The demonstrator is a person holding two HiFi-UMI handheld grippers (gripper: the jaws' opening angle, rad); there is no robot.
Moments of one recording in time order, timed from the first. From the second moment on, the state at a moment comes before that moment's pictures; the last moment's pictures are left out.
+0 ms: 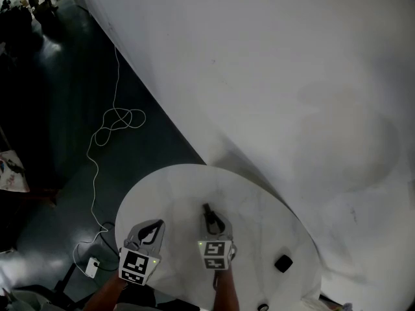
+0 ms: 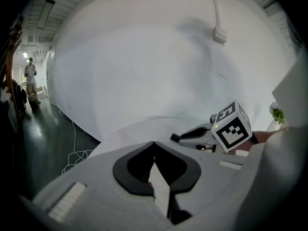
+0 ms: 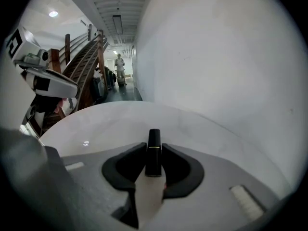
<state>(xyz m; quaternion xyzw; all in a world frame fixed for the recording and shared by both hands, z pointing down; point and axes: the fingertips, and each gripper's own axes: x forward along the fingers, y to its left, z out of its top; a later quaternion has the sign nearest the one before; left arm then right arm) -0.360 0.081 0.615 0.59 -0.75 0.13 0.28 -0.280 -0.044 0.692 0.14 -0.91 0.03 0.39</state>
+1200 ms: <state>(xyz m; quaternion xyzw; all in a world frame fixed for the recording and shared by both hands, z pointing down) -0.248 0.025 0.523 0.72 -0.66 0.12 0.19 -0.131 -0.056 0.540 0.34 -0.90 0.05 0.28</state>
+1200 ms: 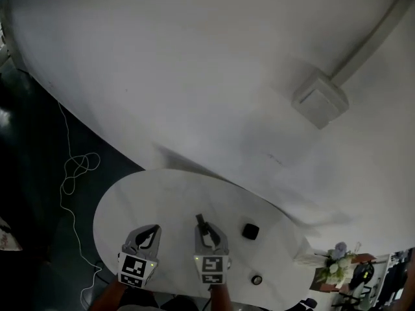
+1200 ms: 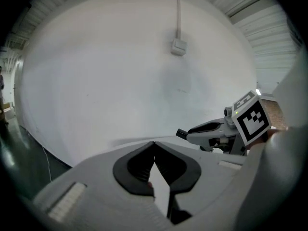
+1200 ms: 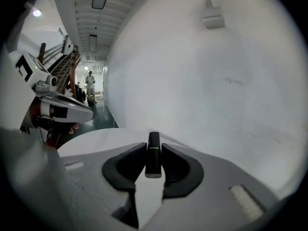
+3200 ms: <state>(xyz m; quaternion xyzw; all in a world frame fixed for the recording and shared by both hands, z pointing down) 0.027 0.030 0.619 0.86 -0.39 0.25 0.20 0.176 0.049 0.685 0.60 -0.70 0.27 0.27</state>
